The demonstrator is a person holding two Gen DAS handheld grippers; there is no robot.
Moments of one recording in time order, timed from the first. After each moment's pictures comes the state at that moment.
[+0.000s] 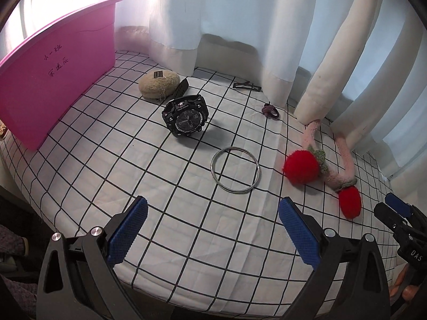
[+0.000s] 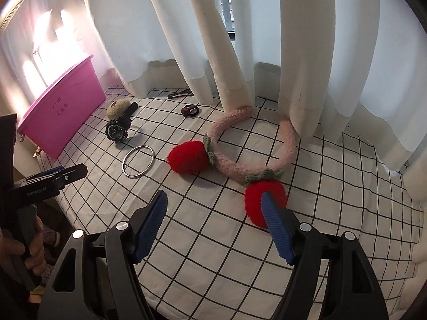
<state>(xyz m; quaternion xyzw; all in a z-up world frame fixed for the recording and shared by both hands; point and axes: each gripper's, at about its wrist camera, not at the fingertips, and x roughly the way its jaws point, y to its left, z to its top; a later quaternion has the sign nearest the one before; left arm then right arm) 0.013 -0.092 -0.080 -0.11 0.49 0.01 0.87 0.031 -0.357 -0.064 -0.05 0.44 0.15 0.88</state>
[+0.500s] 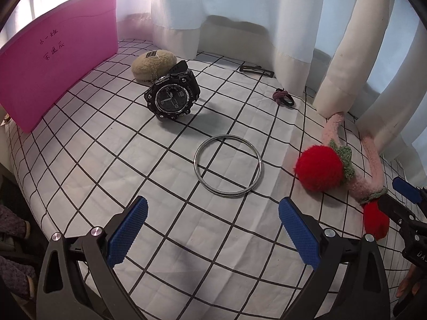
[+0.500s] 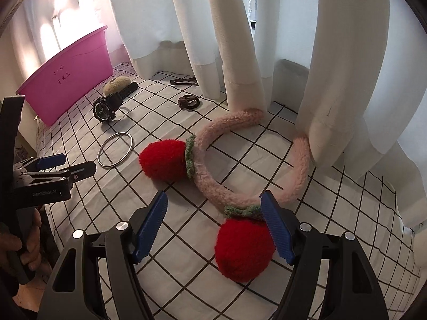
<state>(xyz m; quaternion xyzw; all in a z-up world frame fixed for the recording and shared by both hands) 0.035 -0.136 -0.128 -0.11 0.48 0.09 0.86 0.084 -0.369 -0.106 -0.13 0.43 0.23 0.86</state>
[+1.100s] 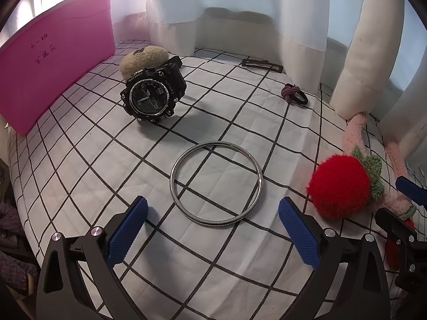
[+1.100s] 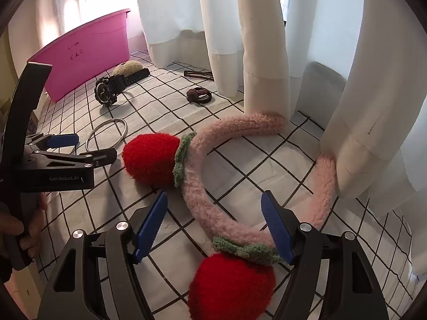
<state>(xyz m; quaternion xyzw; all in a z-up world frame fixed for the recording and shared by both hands) 0.069 -0.154 -0.159 -0.09 0.48 0.13 0.87 0.113 -0.358 -0.142 -0.18 0.40 0.29 0.85</state>
